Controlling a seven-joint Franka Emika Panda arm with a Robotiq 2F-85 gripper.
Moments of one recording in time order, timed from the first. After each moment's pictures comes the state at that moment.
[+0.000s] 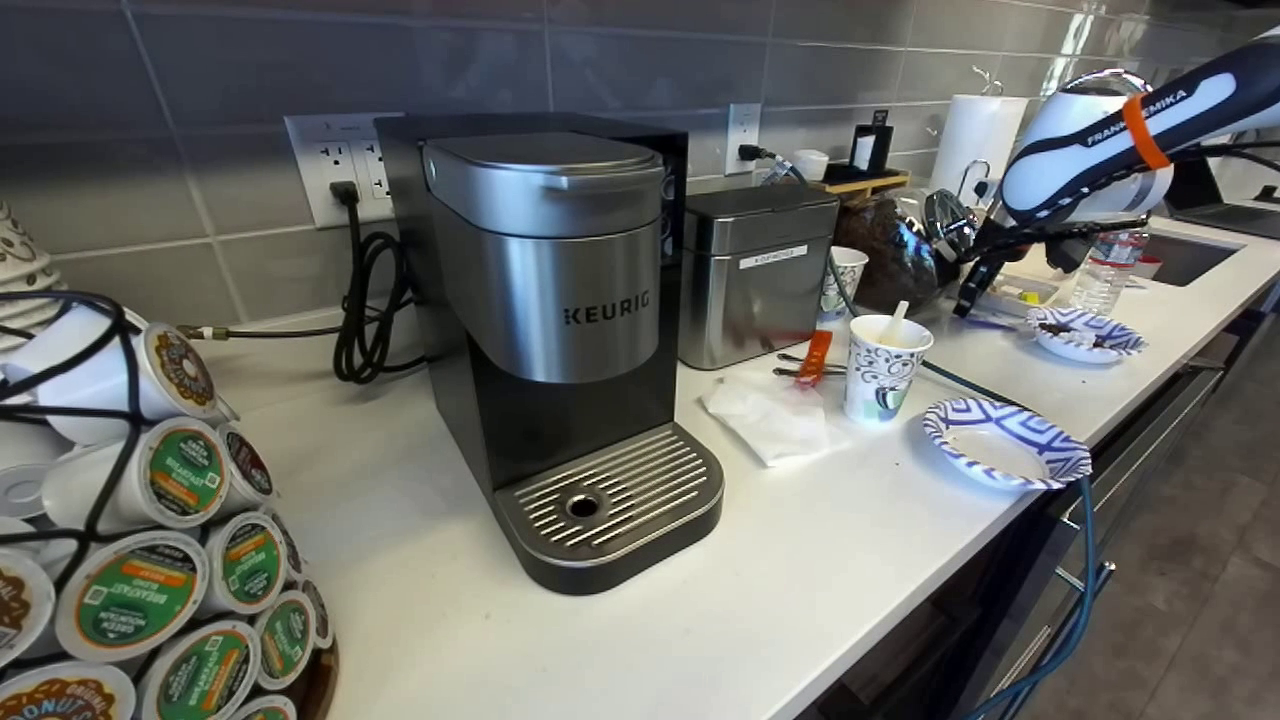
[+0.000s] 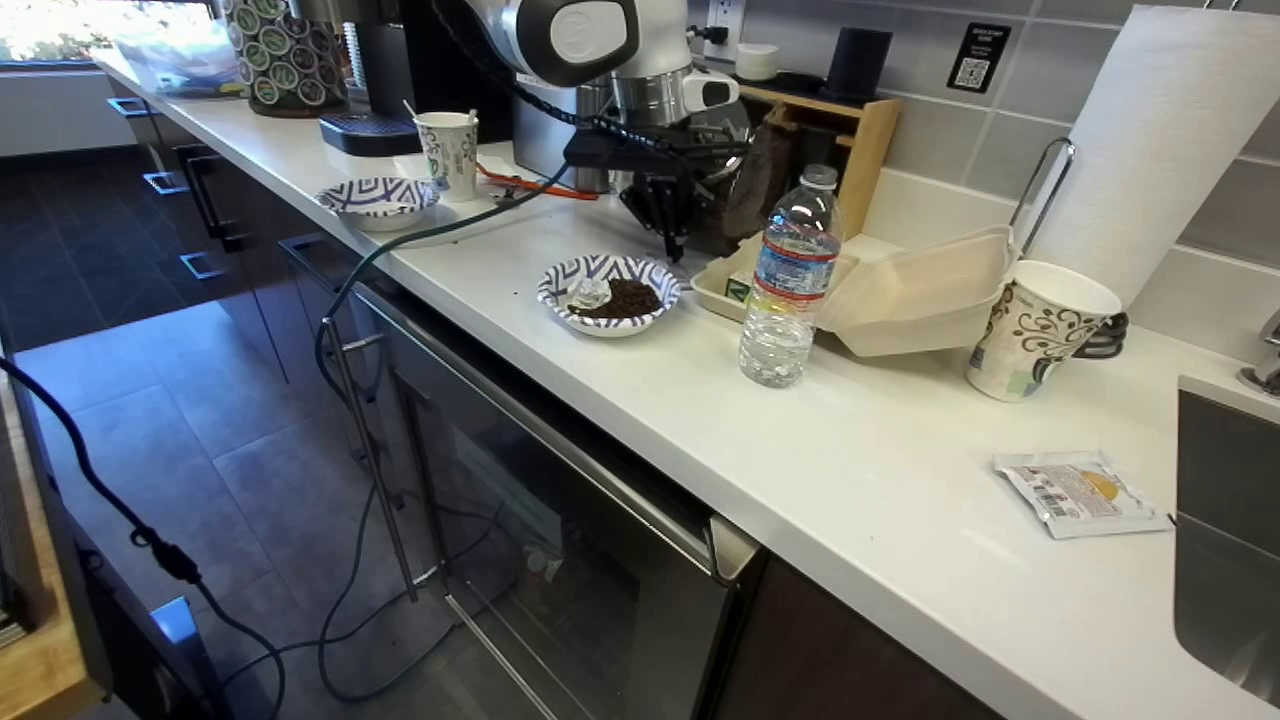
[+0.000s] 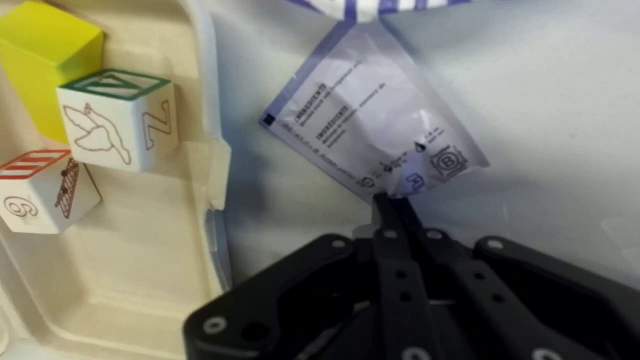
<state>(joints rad) -0.32 0.71 -0.07 -1.52 0.02 2.50 -0.61</state>
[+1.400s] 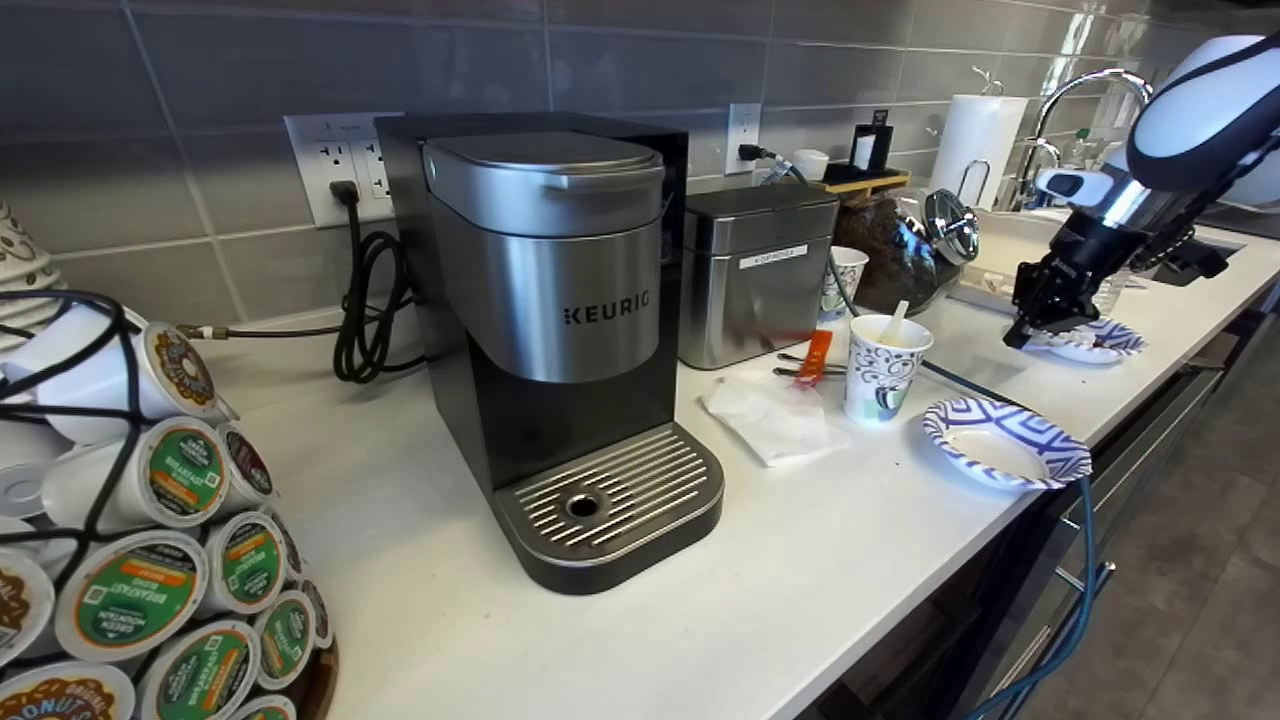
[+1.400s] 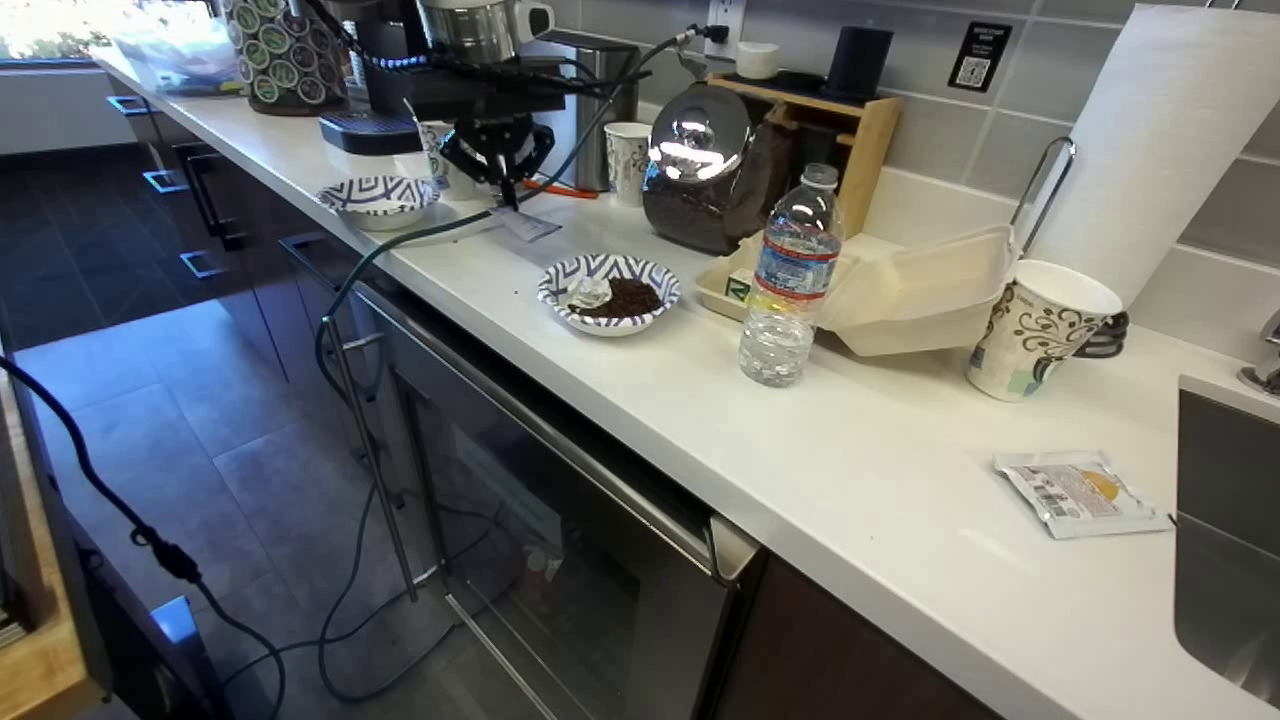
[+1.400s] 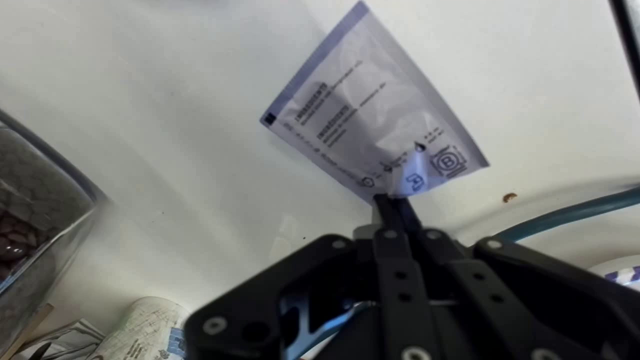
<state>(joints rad) -0.41 0.18 0.15 -2.23 0.26 2.61 -1.46</state>
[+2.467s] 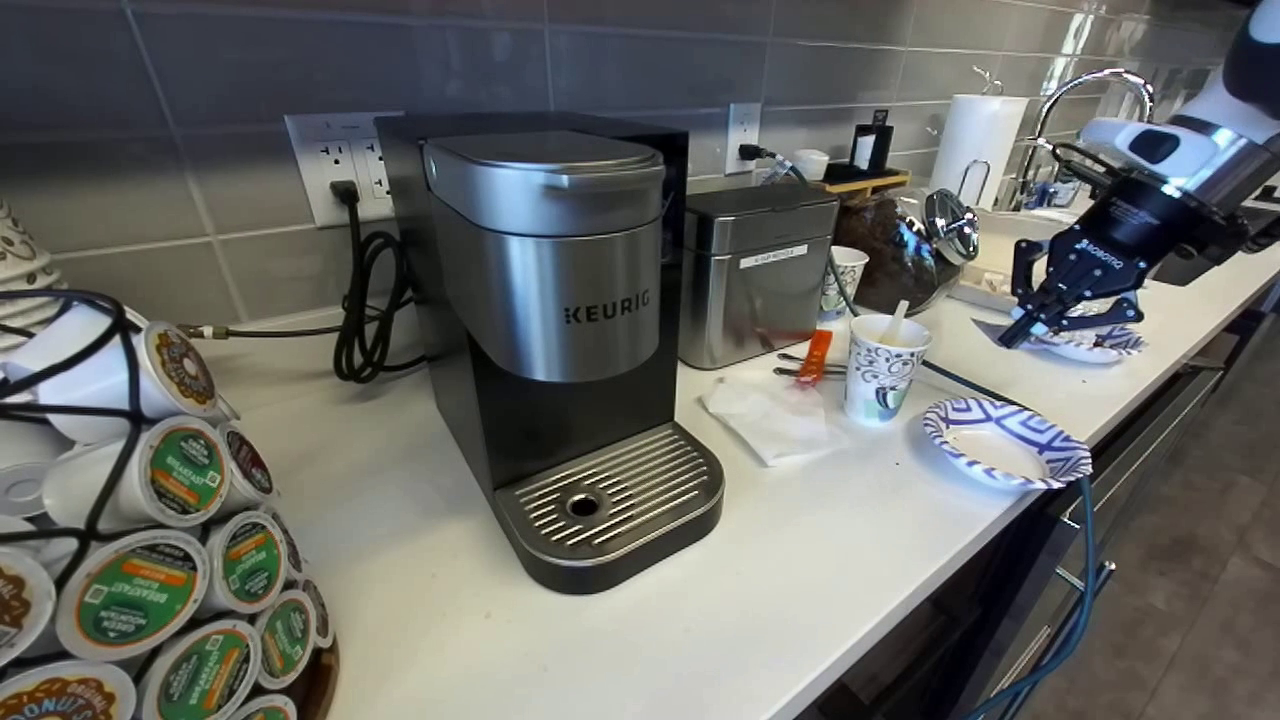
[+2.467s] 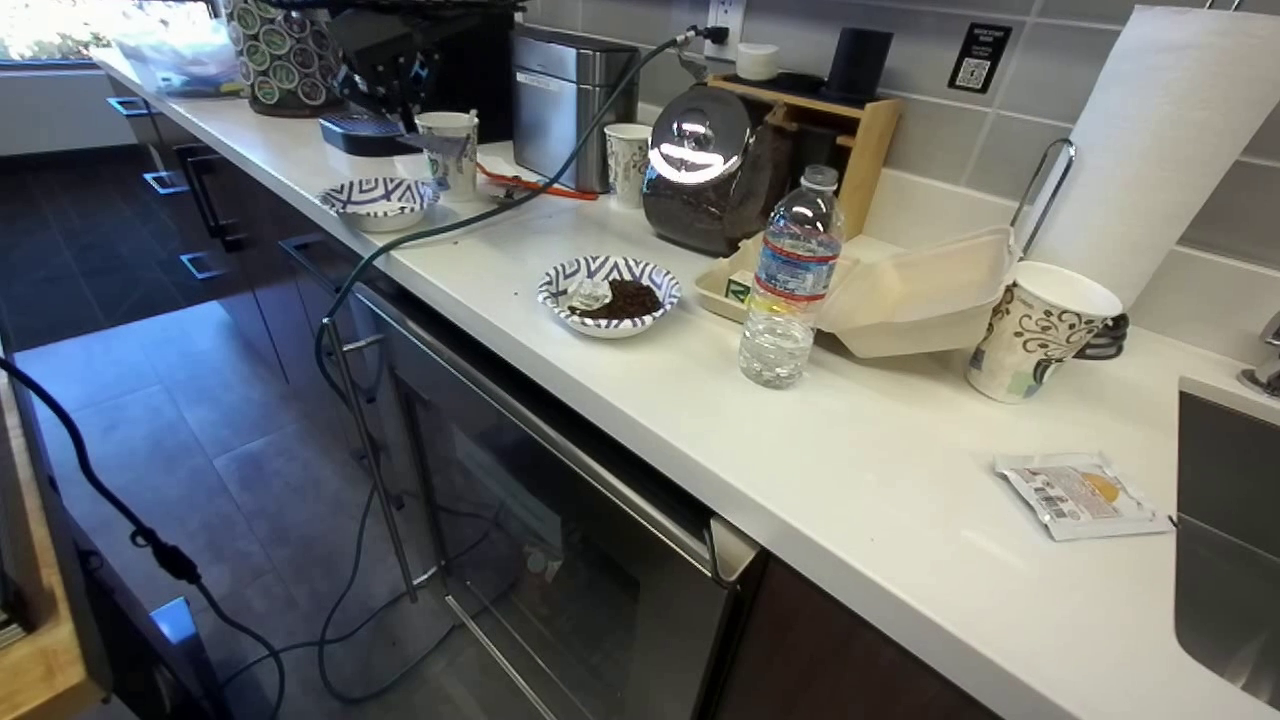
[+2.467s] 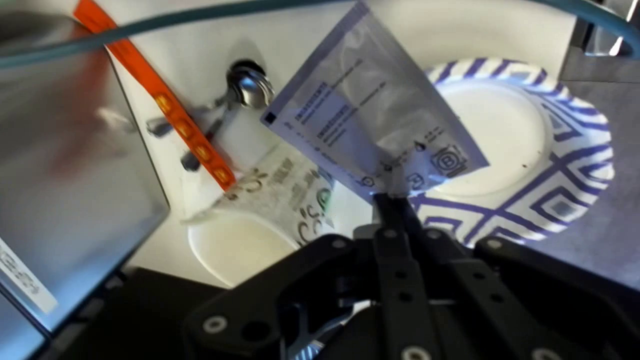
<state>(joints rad) -0.09 -0.12 0.05 -2.47 0.66 2.58 -2.13</state>
